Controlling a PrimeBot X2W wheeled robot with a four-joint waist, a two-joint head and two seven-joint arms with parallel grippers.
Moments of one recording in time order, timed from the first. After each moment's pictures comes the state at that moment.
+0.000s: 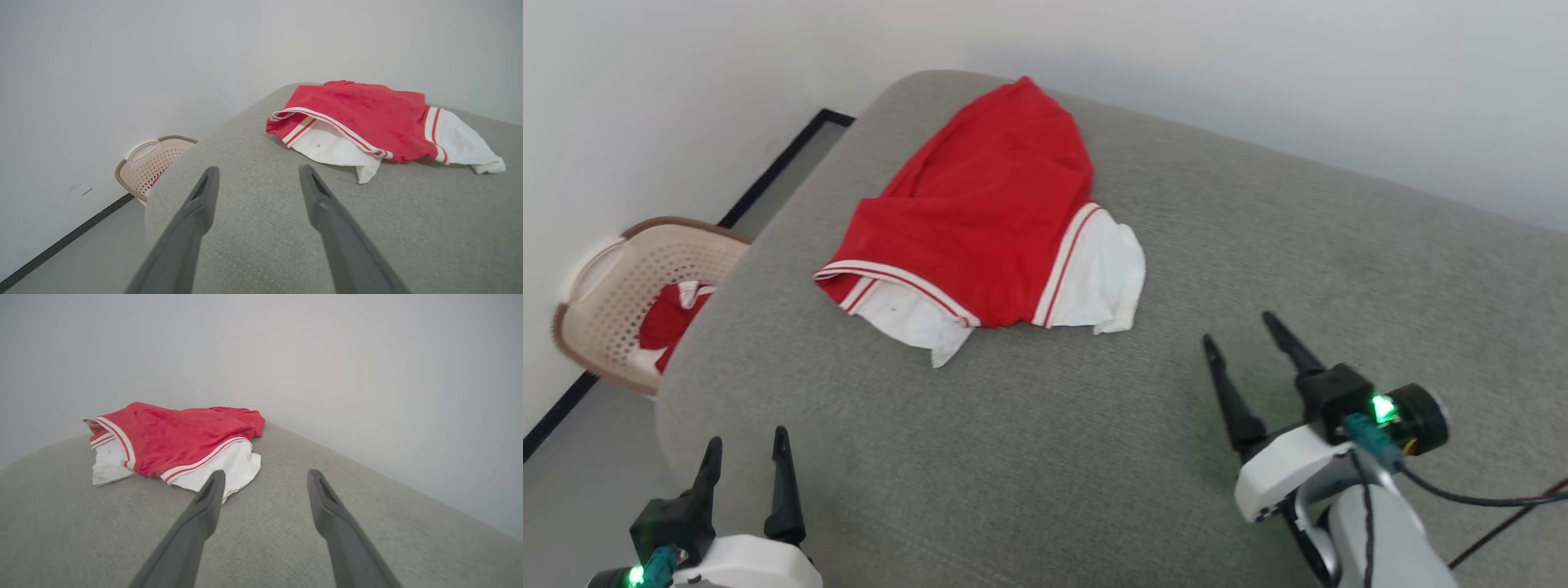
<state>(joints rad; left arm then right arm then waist) -0.03 0.06 0.15 0.32 -0.11 -0.08 -0.26 -0.28 -0.06 0.13 0.44 -0.02 0.13 -0.26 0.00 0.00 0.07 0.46</state>
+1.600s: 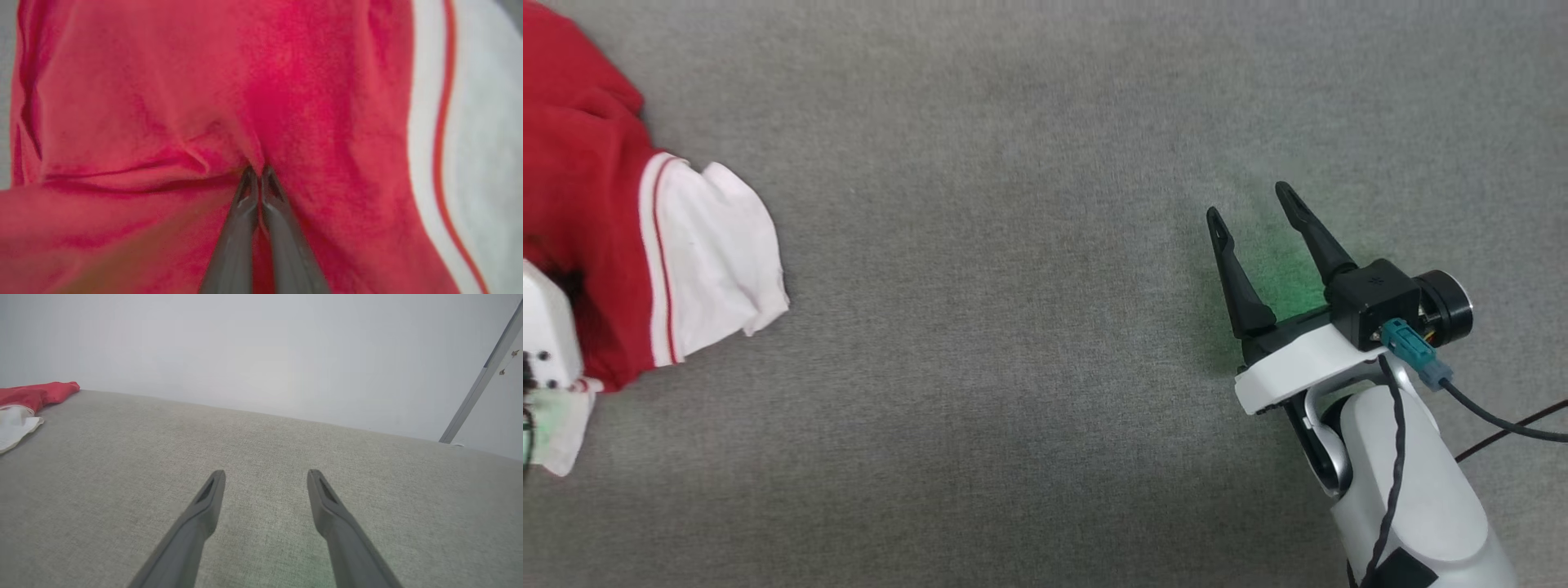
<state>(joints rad) -0.78 0.85 -0.73 0.73 -1.01 -0.12 0.32 -0.44 -0.05 0.15 0.35 0.04 0.13 -0.26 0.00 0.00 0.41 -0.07</state>
